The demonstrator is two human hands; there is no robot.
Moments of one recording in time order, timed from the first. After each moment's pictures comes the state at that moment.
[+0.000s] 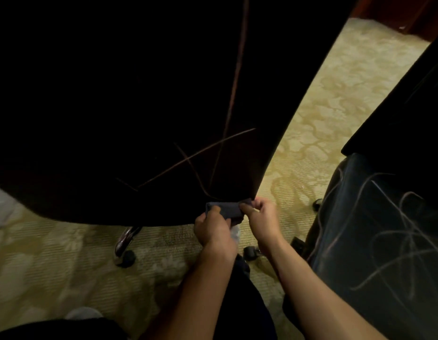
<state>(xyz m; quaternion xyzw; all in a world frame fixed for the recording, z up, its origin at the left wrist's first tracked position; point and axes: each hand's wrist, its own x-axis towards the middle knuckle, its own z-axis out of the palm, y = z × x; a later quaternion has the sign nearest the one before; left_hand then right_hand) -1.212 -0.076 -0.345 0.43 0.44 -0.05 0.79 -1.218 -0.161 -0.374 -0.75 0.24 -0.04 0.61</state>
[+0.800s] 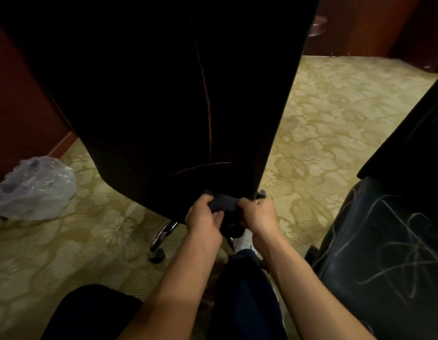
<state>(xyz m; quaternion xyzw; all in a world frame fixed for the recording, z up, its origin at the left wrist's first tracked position) -1.249 0.032 -0.250 0.37 0.39 -0.05 0.84 -1.262 -0.064 -0.252 -0.69 0.29 0.00 0.66</state>
